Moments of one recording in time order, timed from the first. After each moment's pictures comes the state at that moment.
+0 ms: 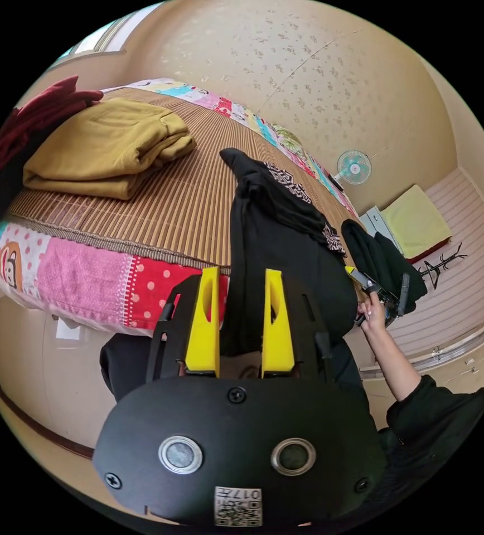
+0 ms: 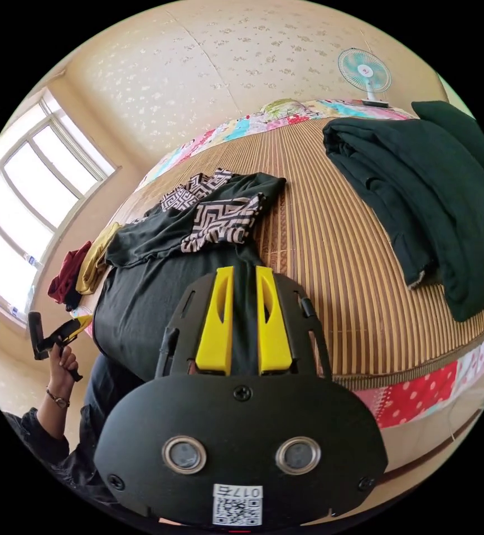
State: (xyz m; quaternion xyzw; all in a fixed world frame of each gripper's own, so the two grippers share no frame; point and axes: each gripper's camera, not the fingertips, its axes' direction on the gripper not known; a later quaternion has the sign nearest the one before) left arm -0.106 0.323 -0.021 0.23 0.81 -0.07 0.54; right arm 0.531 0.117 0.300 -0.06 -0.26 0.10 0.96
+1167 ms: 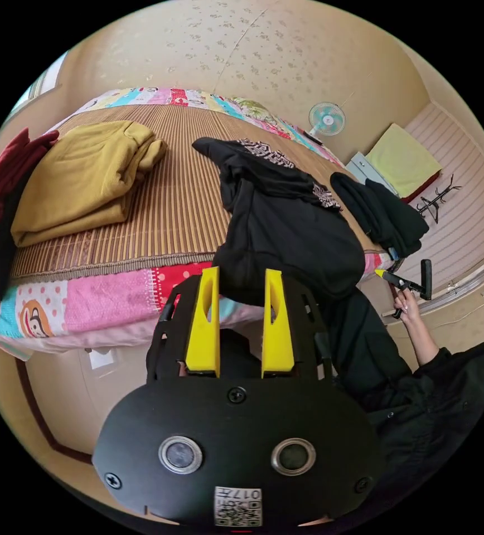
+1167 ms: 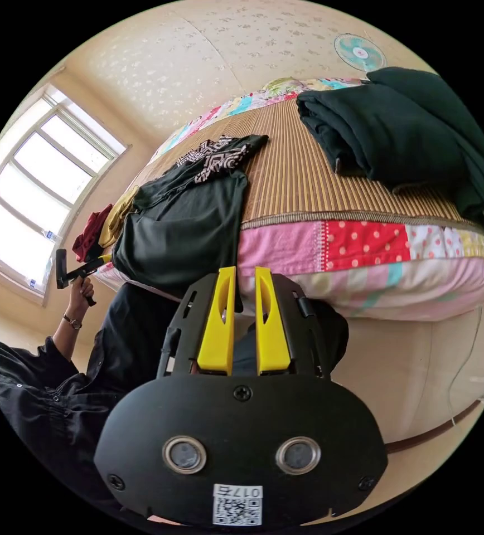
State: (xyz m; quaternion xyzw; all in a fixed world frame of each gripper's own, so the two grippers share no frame) left arm -0.113 0.296 -0.016 0.34 0.77 0.05 0.54; right arm 0.584 0.198 0.226 -0.13 -0.31 0.08 0.94
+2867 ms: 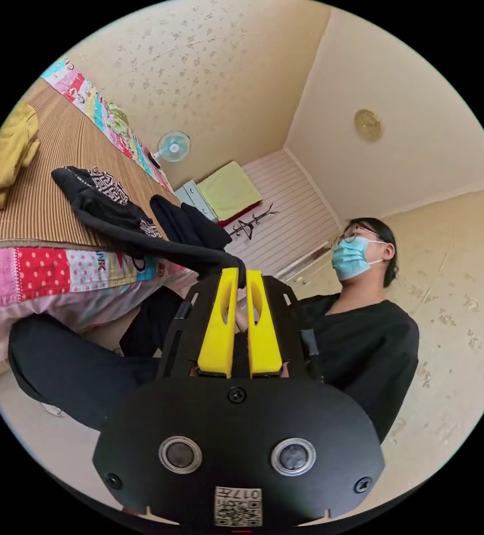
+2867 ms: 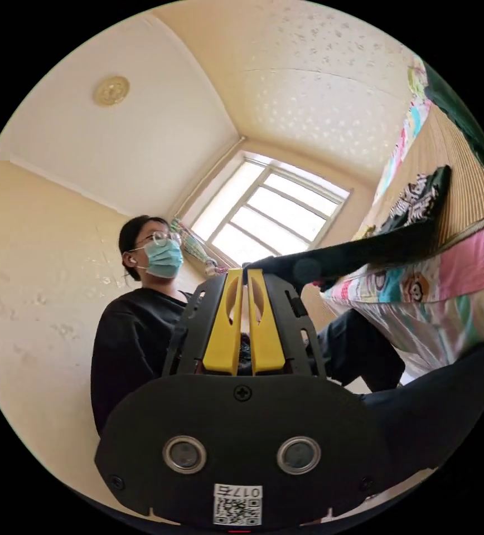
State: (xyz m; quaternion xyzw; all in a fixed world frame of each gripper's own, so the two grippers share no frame) left arm -0.285 0.381 0.219 0.34 0.92 0.19 0.04; right arm 0.826 0.188 0.201 0.08 -0.84 0.07 0.54
